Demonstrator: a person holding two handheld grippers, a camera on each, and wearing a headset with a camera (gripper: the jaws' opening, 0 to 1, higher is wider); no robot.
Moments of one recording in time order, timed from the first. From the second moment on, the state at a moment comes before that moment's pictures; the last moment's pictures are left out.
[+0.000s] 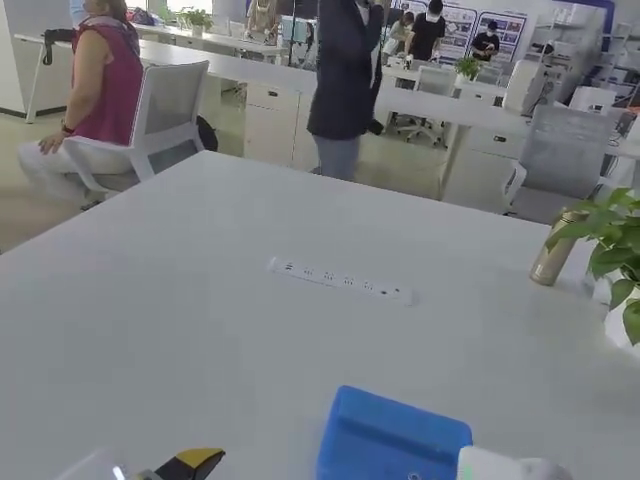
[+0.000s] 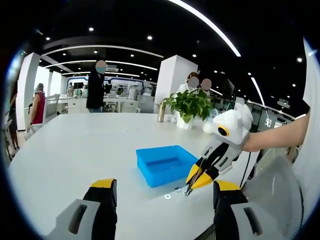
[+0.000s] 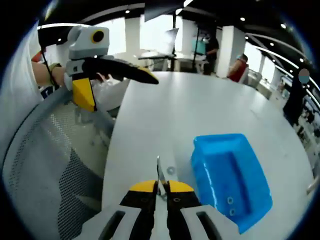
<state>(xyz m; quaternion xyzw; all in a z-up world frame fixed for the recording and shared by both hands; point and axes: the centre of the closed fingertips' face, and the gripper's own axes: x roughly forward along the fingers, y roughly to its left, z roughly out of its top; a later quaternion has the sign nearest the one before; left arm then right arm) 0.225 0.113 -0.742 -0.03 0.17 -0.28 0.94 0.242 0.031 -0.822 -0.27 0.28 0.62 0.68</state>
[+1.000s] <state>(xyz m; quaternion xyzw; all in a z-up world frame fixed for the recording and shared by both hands) 0.225 0.113 -0.738 -0.04 0.17 -0.28 0.94 0.288 0.016 -0.762 -0.14 0.25 0.56 0.78</state>
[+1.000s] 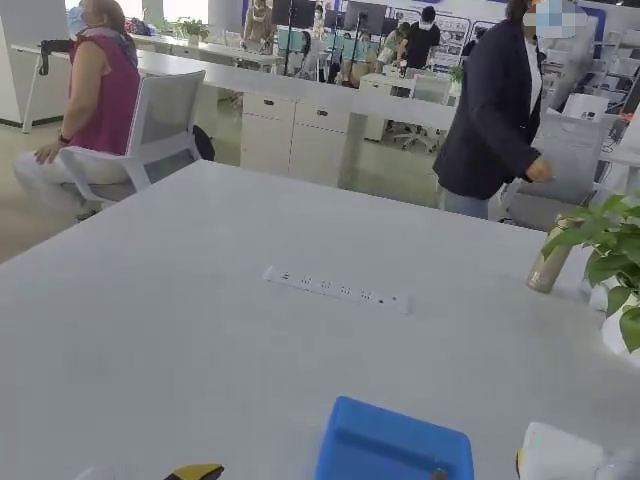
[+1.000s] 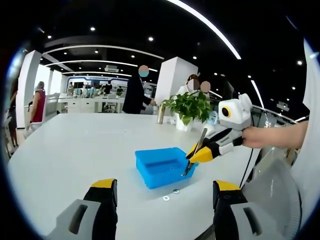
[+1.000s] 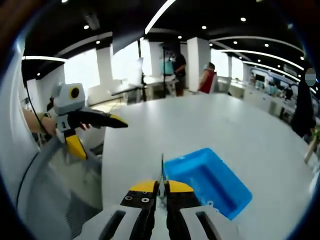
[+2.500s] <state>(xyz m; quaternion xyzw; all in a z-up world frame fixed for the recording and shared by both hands) 0.226 0.116 -0.738 -0.04 0.17 -0.27 0.95 0.351 0.020 -0.749 -0.11 0.26 0.50 0.82</state>
